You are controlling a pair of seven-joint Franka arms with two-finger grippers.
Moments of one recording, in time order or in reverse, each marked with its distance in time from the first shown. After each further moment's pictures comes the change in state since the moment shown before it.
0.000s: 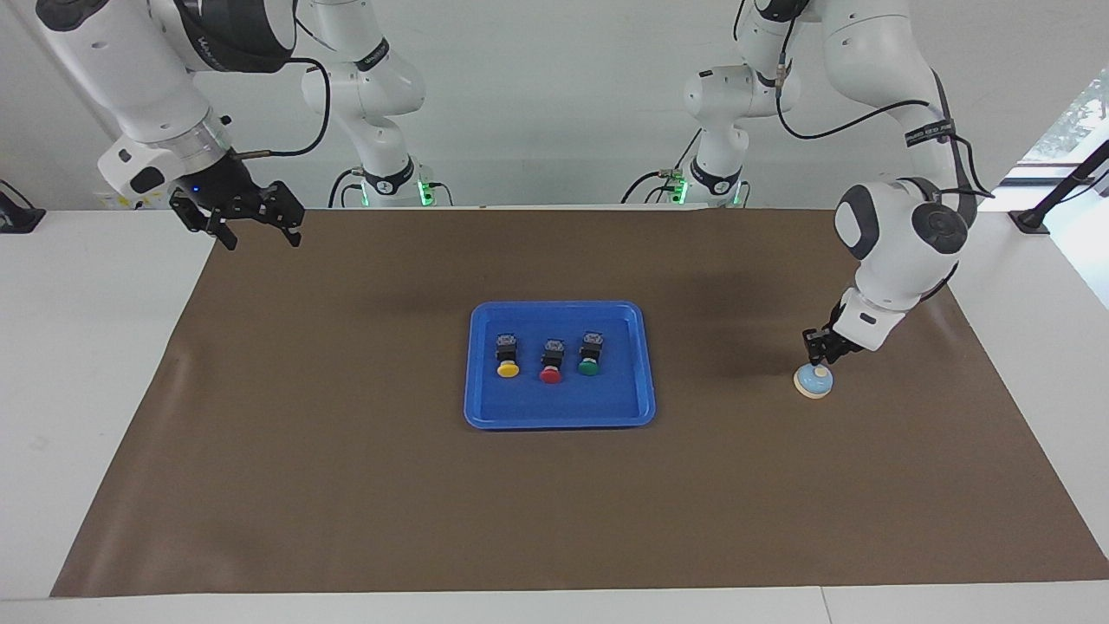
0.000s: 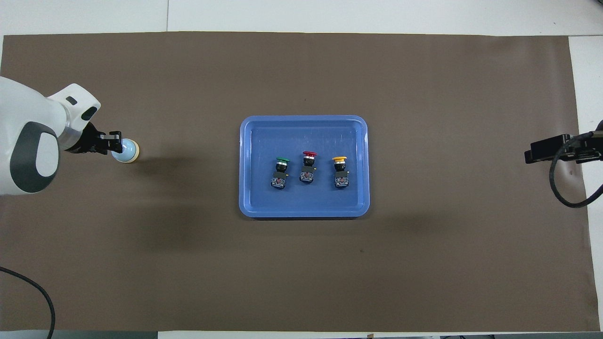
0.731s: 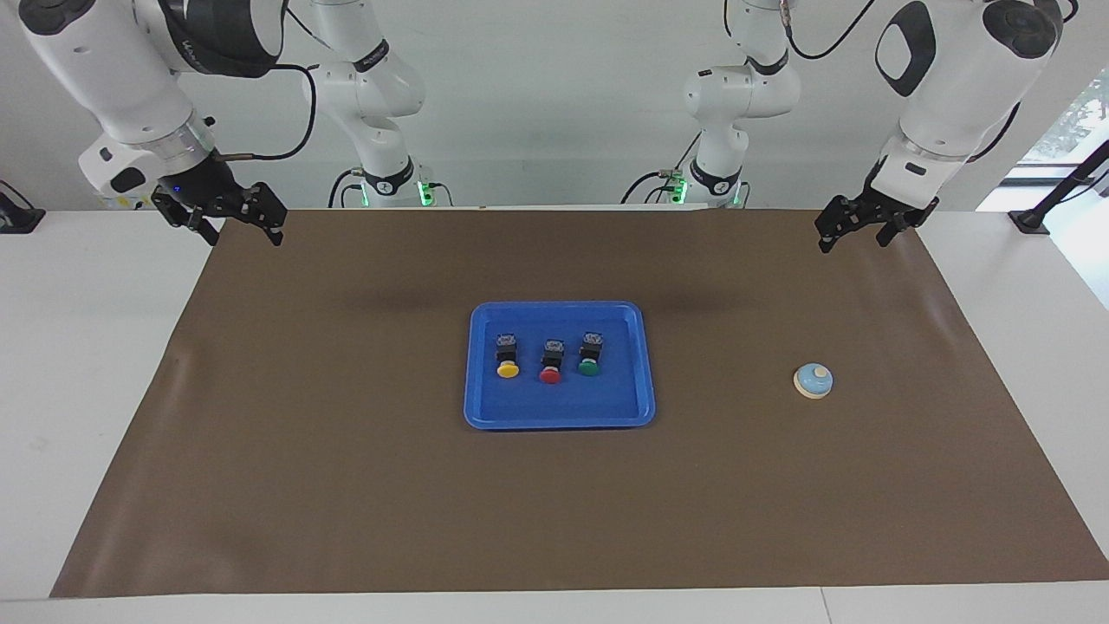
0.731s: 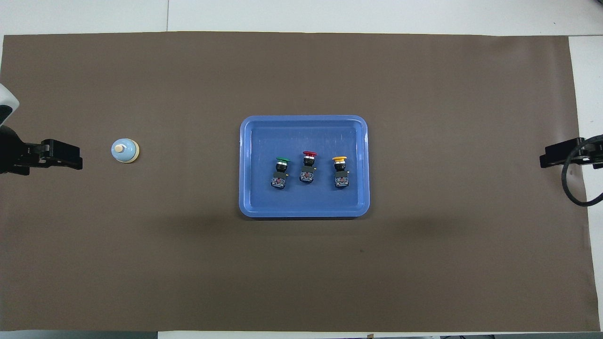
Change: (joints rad) left arm -0.032 -0.298 -0.002 0.103 0.000 -0.412 -0.042; right arm -0.046 0.000 0.023 0.000 -0.054 -0.022 0.000
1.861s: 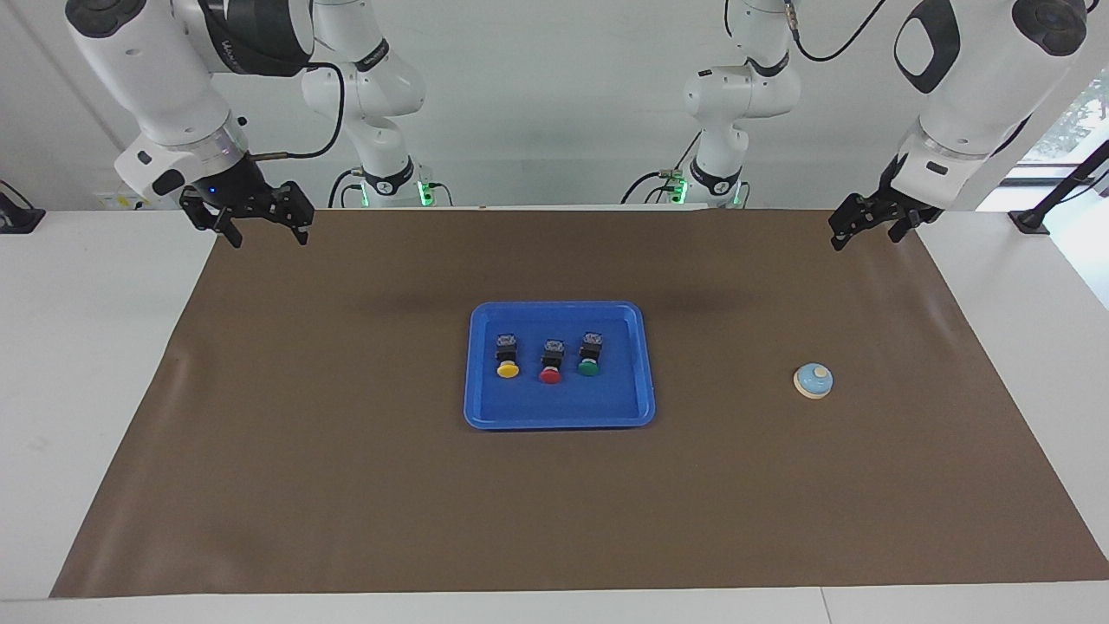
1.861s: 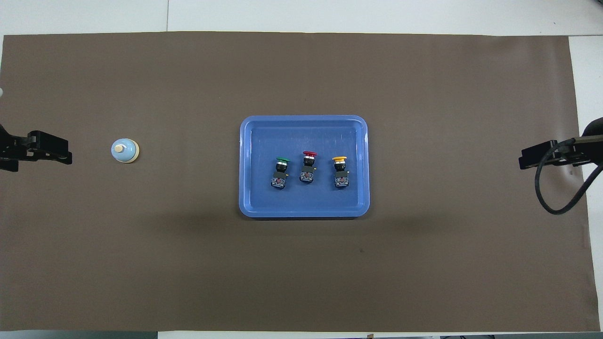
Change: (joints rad) left arm 0.002 0.062 0.021 0.101 0.000 -0.062 -0.007; right arm 0.062 0.000 0.008 0.000 -0.003 -0.003 0.000
